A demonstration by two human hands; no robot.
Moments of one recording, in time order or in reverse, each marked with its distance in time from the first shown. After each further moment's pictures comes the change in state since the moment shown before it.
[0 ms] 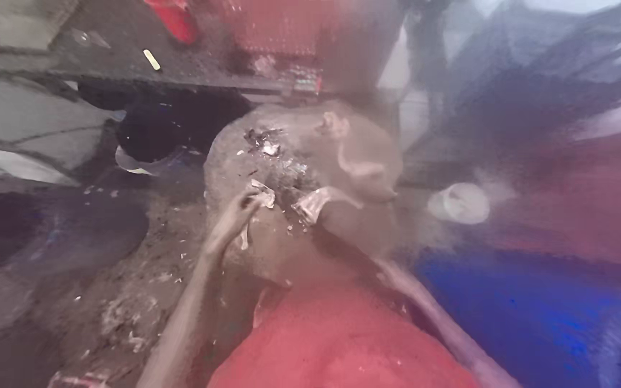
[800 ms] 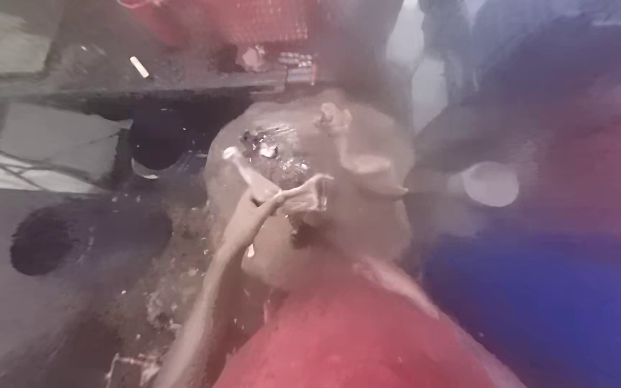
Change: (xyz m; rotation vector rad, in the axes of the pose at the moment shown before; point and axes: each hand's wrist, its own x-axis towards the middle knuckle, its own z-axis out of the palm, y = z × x) left_hand 0.003 0.089 0.012 -0.446 0.009 0.059; right_hand 0.016 -0.061 -0.020 0.212 -0.073 -0.146
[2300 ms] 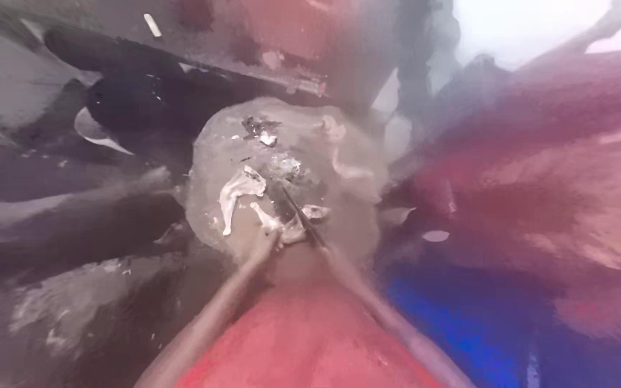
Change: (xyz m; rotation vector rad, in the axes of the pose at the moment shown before) left_hand -0.068 -0.179 0.071 -0.175 -0.017 -0.349; right_hand 0.009 -0.026 0.053 0.077 0.317 0.055
